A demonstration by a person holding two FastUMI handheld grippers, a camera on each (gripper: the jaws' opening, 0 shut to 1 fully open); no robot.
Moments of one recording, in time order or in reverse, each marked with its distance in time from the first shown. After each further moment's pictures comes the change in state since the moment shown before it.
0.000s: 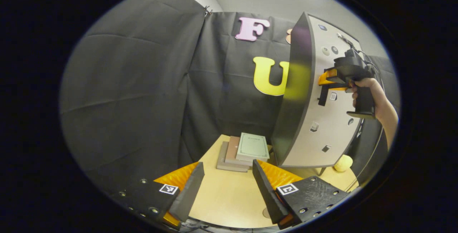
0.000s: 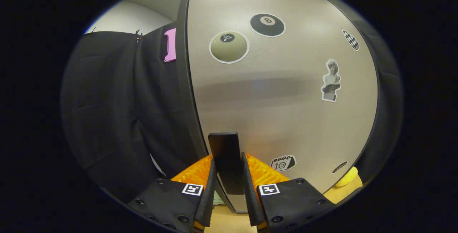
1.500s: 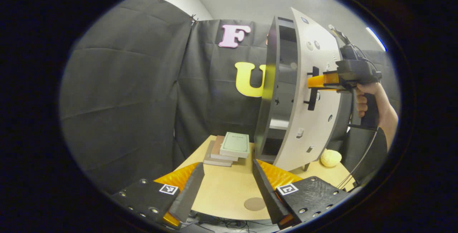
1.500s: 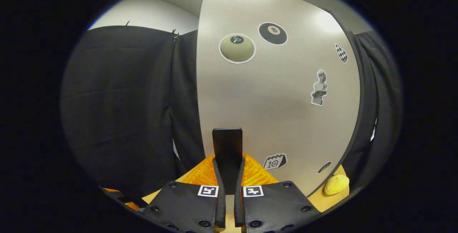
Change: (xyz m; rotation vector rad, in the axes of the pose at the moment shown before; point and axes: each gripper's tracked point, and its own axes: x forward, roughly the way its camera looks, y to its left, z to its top) left arm -0.106 -0.089 -0.004 0.069 -0.039 -0.024; right arm -0.111 -0.015 -0.020 -0.153 -0.015 0.258
